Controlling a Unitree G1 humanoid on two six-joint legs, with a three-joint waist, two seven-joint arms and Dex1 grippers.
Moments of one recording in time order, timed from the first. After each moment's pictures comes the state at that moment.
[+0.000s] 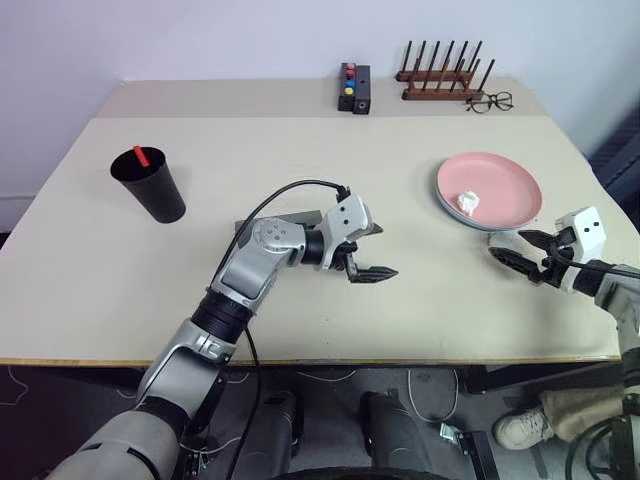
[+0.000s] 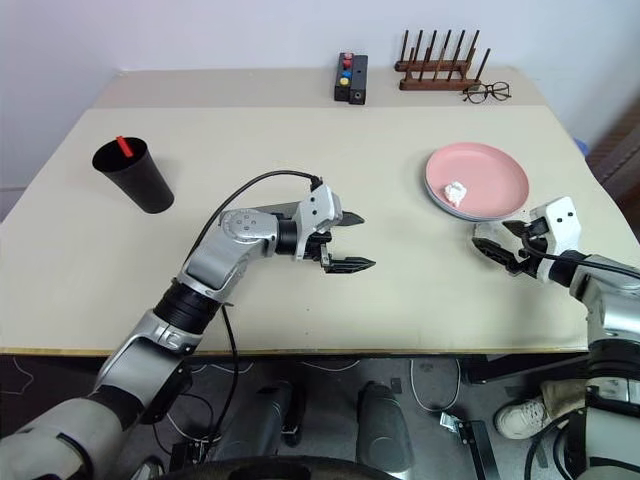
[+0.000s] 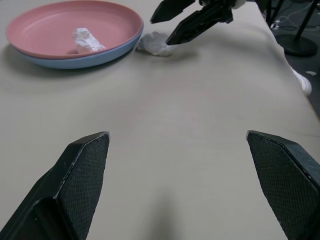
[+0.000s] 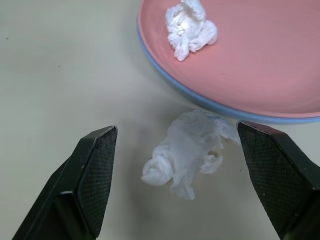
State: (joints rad) left arm -0.74 0.21 -0.37 0.21 -0.15 0.37 -0.97; right arm -0.33 -0.83 -0.29 0.49 0.30 0.26 0.95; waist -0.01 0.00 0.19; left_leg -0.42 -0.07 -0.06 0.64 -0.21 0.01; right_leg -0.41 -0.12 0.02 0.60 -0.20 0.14
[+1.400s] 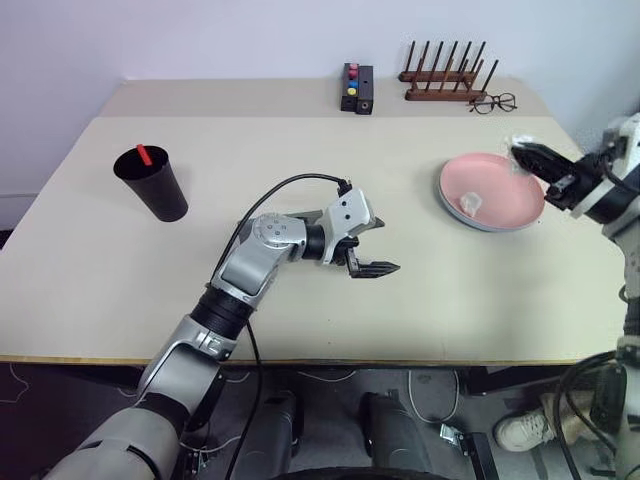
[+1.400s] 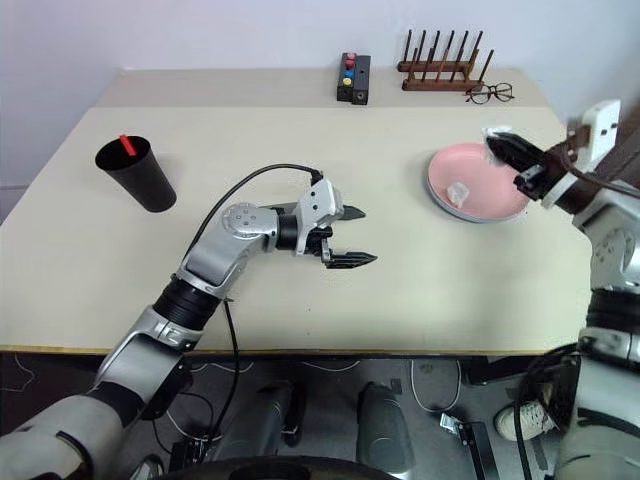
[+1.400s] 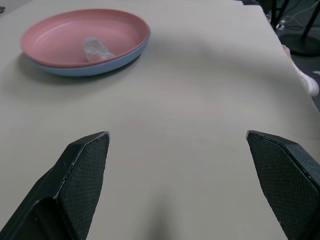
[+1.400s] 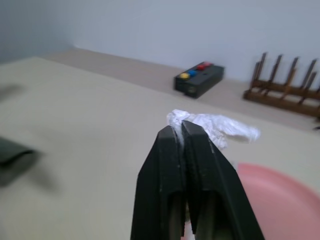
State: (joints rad) left arm -0.76 0.21 -0.36 0.20 -0.15 0.38 -0.95; right arm -0.71 -0.77 -0.32 0.55 0.41 0.22 0.89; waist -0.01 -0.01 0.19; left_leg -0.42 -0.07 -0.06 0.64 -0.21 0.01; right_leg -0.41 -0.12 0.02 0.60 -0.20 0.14
